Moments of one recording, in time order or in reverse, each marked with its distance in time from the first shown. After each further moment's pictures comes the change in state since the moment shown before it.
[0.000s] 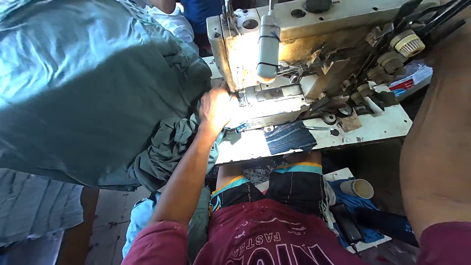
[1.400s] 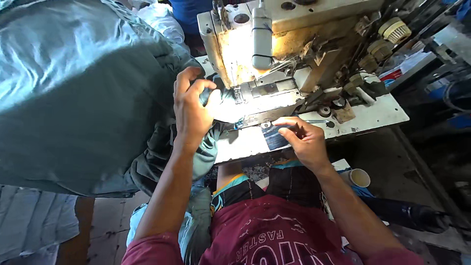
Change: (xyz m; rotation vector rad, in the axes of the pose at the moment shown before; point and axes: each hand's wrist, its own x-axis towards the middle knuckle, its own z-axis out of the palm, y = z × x) left_hand -0.031 -0.038 -0.038 -0.345 0.354 0.300; right_hand -0.250 0.081 0.149 0.210 -0.333 -0.442
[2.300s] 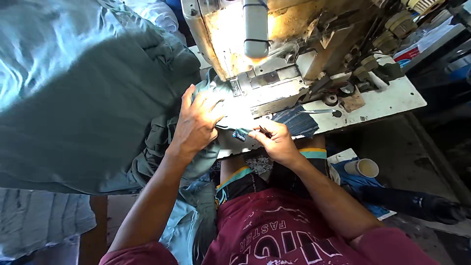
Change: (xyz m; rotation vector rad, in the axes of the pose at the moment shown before) left_hand -0.030 -0.008 -0.003 0.247 -0.435 0.454; right_hand 0.004 0.010 0.066 0.030 -0.147 0.049
